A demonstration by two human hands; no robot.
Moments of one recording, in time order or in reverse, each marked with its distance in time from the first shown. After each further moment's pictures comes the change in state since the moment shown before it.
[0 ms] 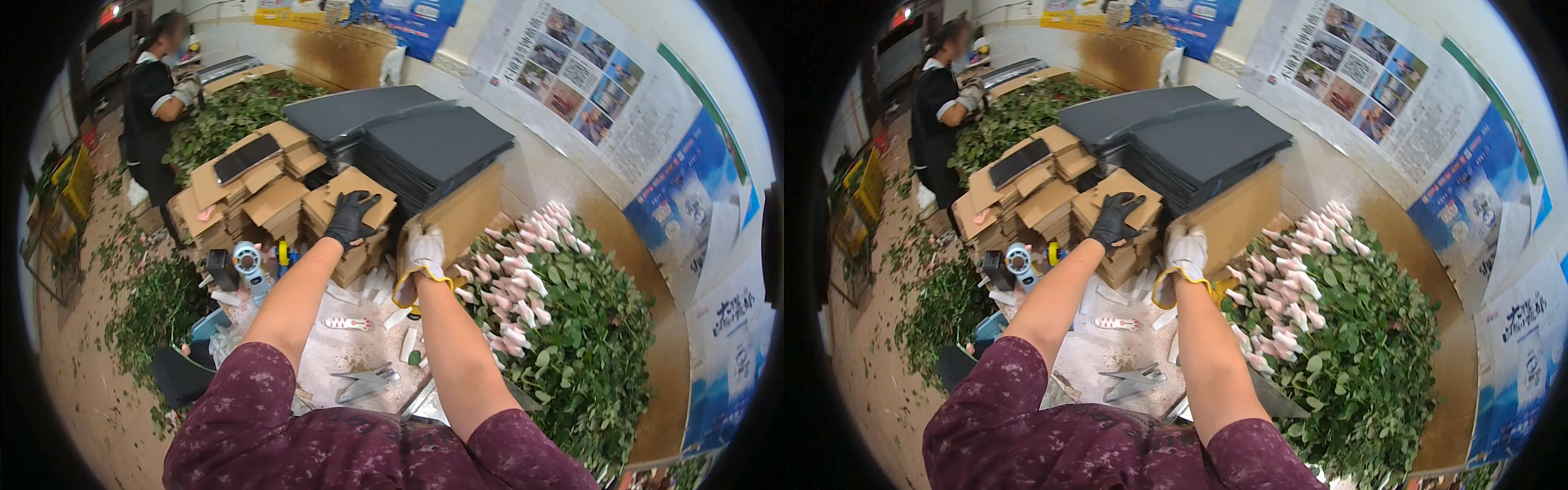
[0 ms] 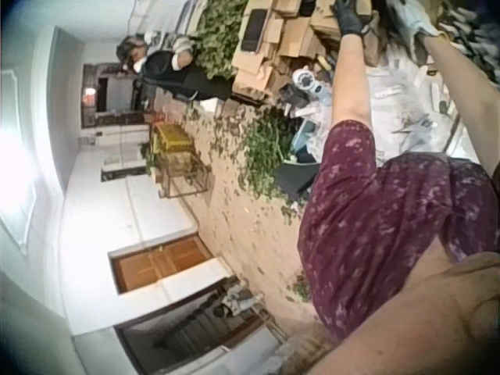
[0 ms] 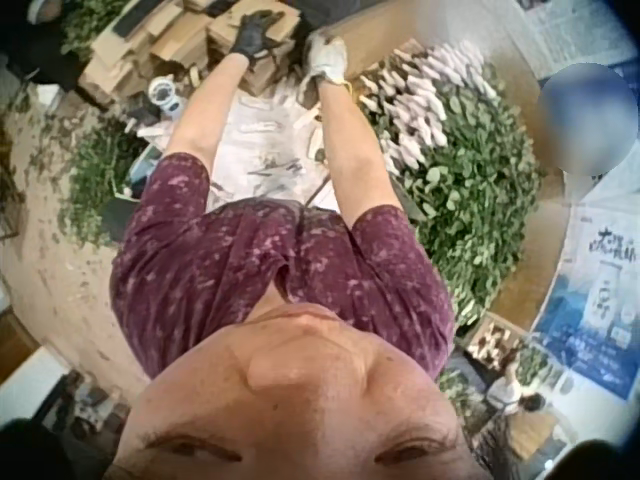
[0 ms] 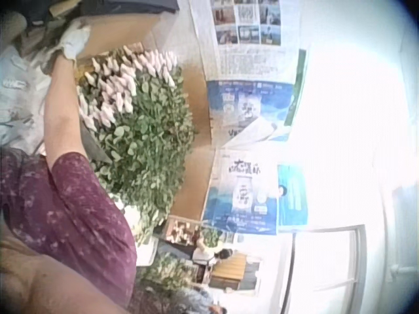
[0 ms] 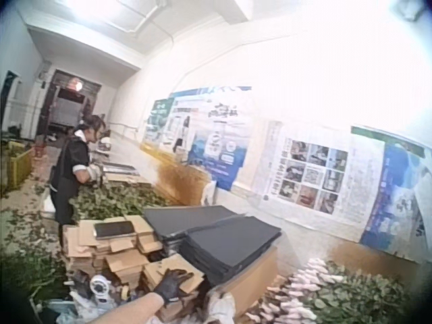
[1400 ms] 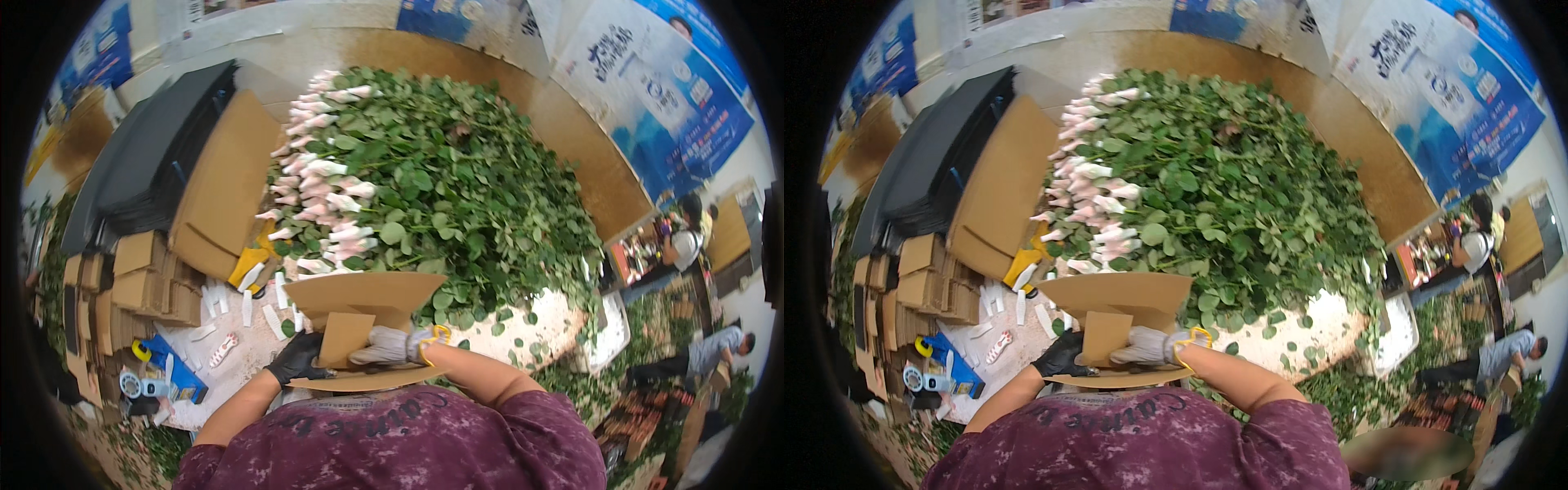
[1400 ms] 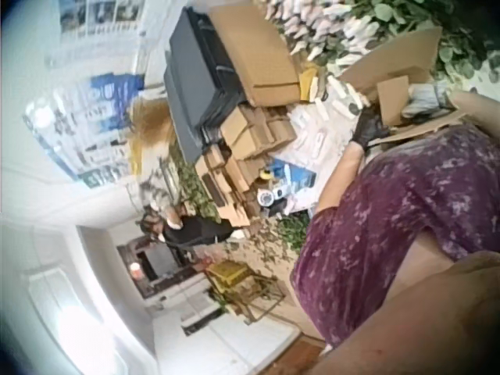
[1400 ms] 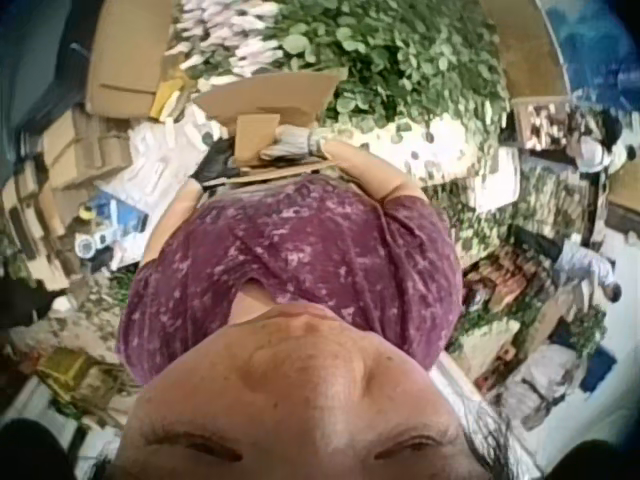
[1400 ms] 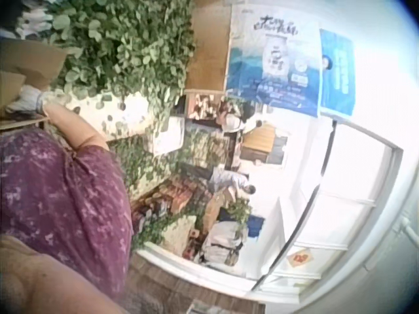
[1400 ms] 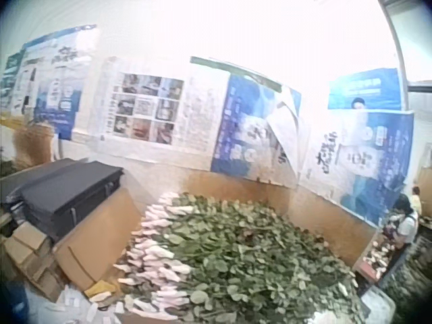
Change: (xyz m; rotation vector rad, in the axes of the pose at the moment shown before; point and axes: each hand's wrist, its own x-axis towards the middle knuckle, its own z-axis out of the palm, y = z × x) left_hand -0.203 0.235 0.070 -0.791 -1.085 0.557; right_hand -0.247 0.192 -0.257 0.145 -0.819 0.133
